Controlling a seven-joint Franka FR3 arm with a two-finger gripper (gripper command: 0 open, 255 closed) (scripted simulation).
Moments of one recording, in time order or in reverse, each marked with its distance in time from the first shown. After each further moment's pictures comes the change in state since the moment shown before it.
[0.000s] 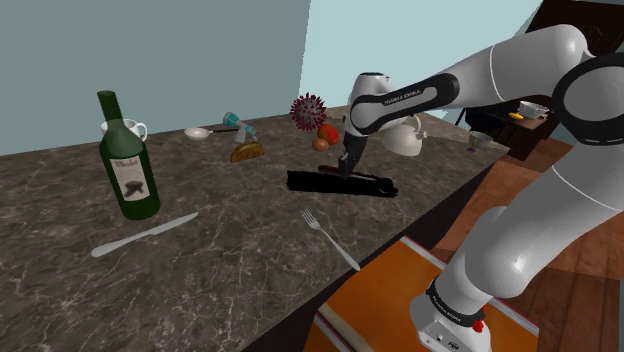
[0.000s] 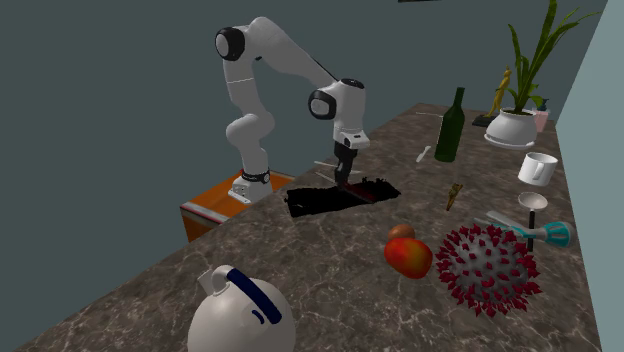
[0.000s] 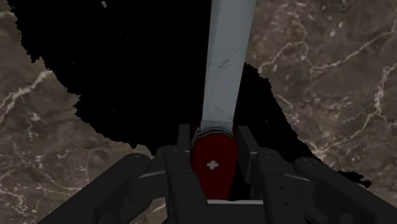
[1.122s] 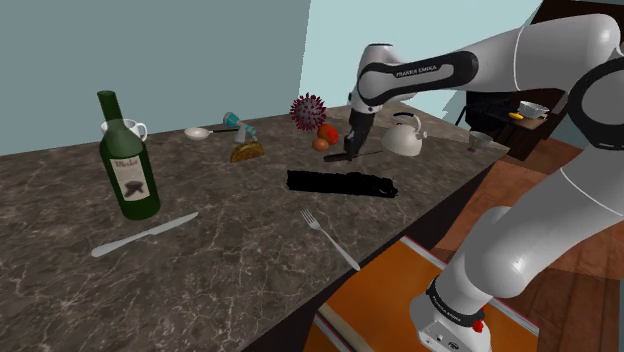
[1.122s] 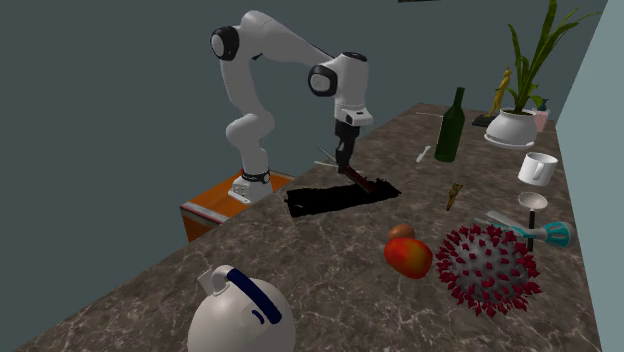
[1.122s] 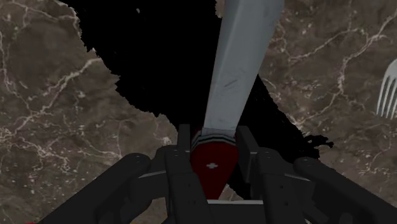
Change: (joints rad) arm -0.006 -0.059 -0.001 0.136 -0.007 -0.194 -0.014
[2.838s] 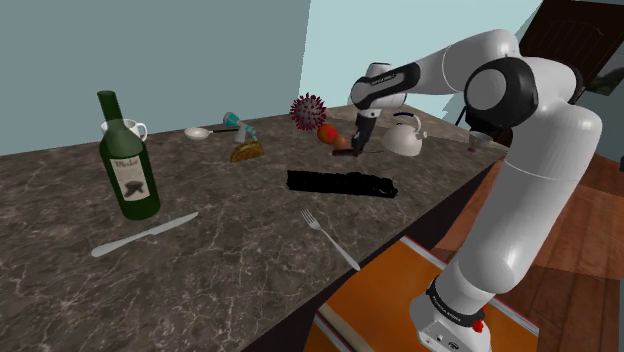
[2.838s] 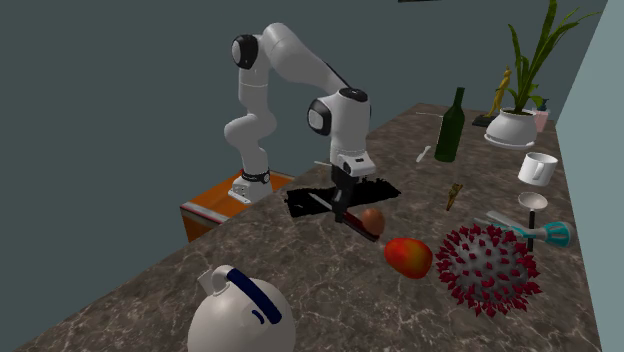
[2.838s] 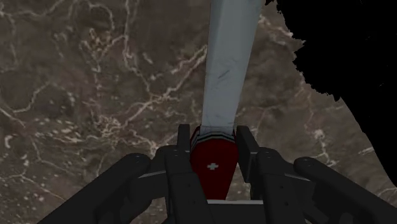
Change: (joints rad) arm -0.135 0.407 -0.144 0.284 0.118 0.112 -0.333
